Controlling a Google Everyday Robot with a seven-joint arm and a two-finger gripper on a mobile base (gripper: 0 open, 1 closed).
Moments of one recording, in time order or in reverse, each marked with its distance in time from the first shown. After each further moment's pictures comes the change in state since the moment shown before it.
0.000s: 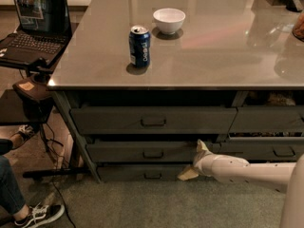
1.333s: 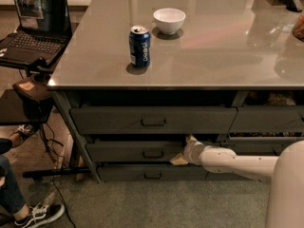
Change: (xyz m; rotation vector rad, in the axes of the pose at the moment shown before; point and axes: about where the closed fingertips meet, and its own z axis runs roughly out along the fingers) arm -0.040 -0.025 0.053 0.035 -0.091 -0.075
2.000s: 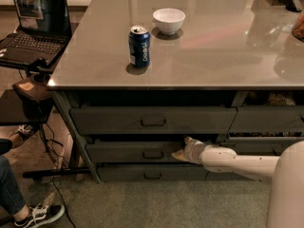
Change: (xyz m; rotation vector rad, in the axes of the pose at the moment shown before) arm 0.000 0.000 0.000 0.000 0.000 0.000
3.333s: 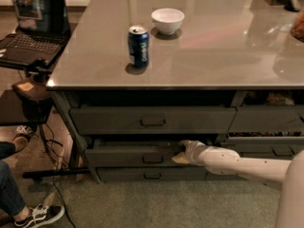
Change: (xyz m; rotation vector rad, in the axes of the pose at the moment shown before) arm -0.004 0.000 -0.013 0.002 -0.014 0.014
